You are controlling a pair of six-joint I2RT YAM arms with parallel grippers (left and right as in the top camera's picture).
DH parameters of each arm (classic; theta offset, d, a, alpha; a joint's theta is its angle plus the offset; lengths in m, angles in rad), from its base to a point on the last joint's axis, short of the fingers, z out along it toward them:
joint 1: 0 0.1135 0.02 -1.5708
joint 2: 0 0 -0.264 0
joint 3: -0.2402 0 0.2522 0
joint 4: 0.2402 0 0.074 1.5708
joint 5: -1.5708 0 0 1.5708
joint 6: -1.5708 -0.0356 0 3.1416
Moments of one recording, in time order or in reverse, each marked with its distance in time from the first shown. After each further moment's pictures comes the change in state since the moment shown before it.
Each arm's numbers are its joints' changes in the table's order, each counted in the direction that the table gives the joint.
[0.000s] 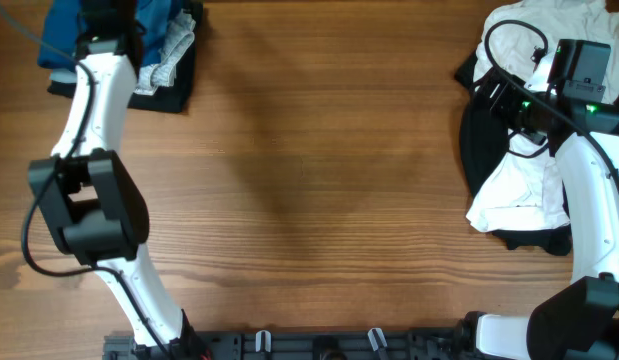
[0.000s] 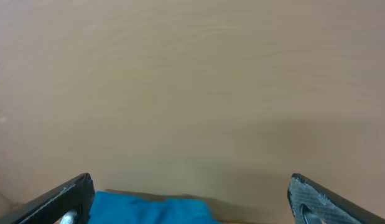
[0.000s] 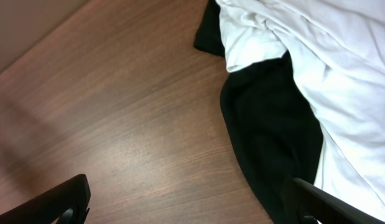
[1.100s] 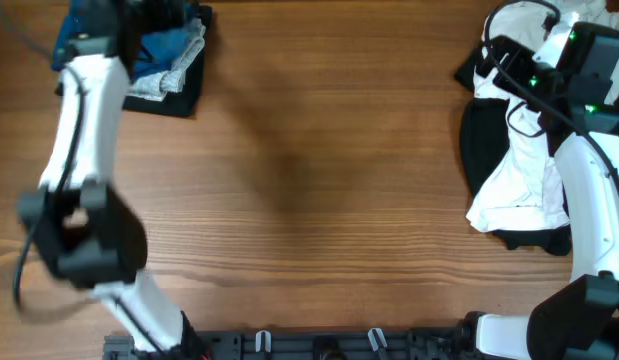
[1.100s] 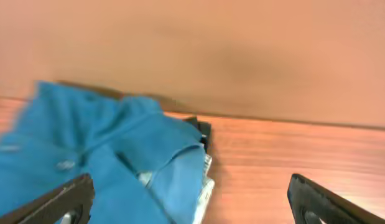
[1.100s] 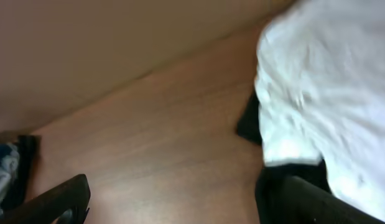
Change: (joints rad) left arm -0.024 -0.158 -0.002 0.578 -0.153 0.164; right arm 0.000 0.003 0.006 -0.346 0.069 0.030
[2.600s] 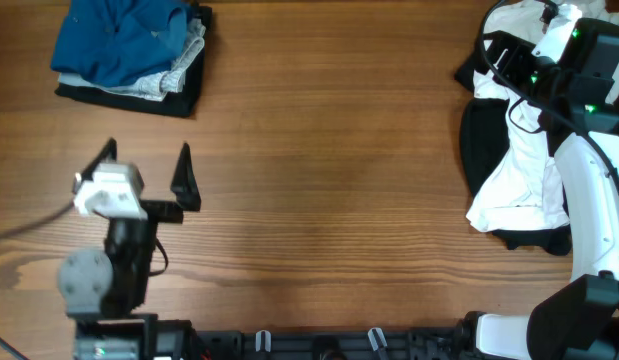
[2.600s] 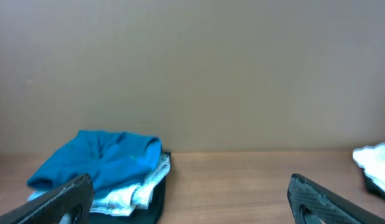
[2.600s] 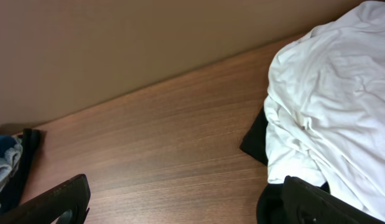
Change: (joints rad) left arm -0.074 -1.523 1.250 -0.333 0.001 0.012; right arm 0.000 0.001 0.000 -0.028 0.029 0.067
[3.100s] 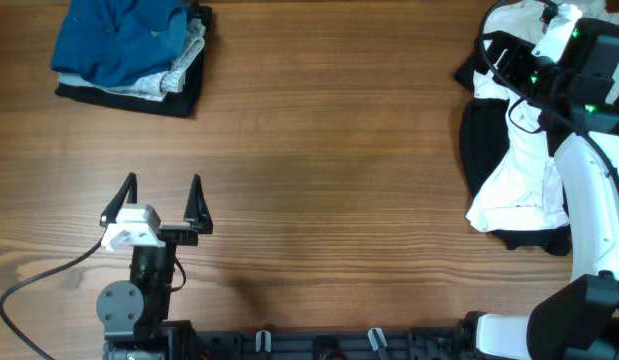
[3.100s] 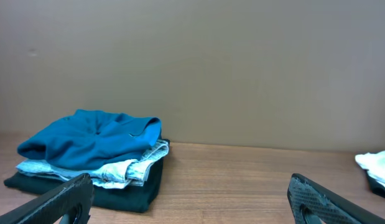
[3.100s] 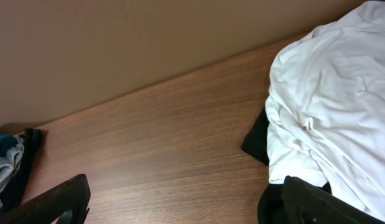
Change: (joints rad) left arm 0.000 -0.319 0.397 -0.157 0.031 0.075; right arm 0.000 0.000 0.000 0.000 0.003 0.000
